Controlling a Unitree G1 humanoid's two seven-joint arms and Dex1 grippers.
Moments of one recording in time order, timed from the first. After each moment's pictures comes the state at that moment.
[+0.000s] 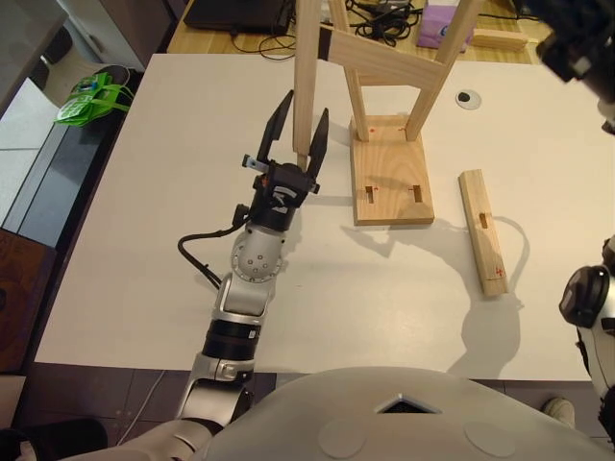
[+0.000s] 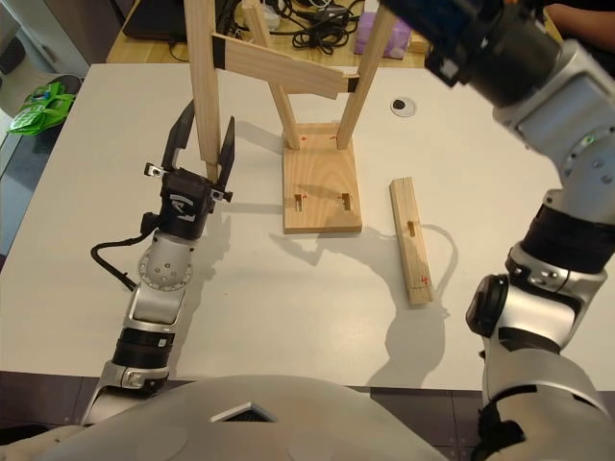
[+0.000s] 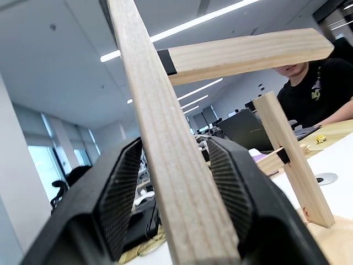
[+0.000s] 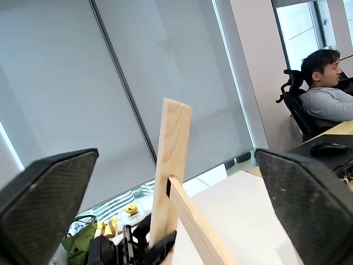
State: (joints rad) left arm -0.06 0.16 -0.16 -0.06 0.34 -0.54 0.00; right arm -0.73 -0.55 -0.30 -0.06 1.31 0.99 0.53
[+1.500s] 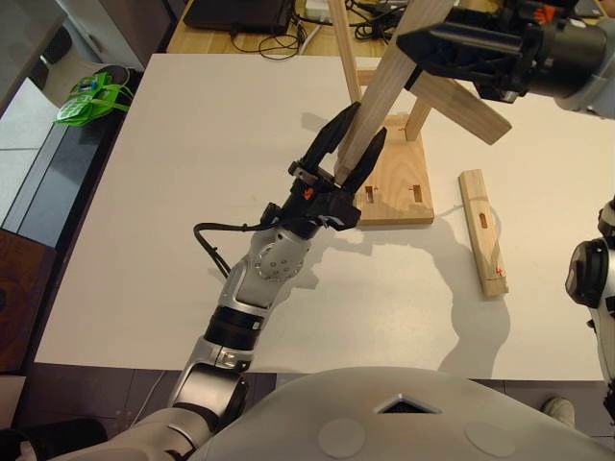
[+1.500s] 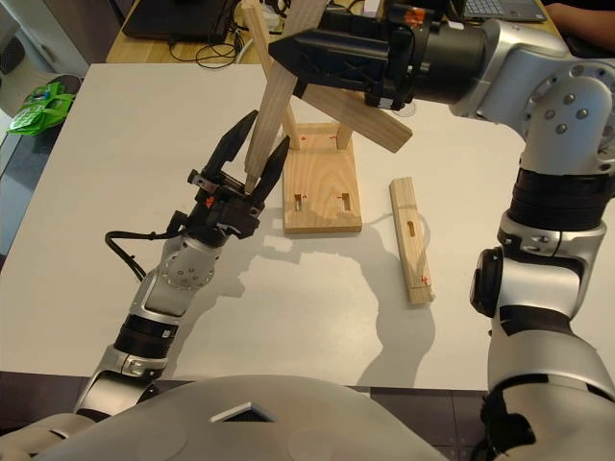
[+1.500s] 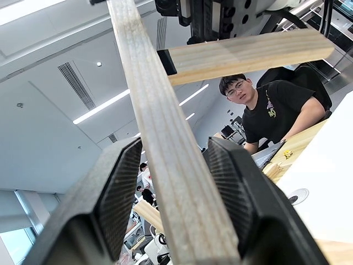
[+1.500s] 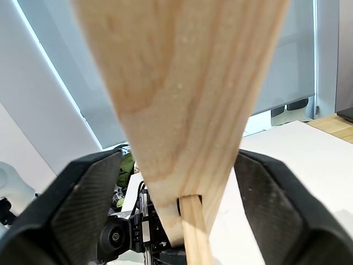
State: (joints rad) left arm -0.11 0.20 -0.28 -0.03 0.52 -0.66 0.05; right arm -0.85 -0.57 -0.06 0.02 1.03 1.11 0.92
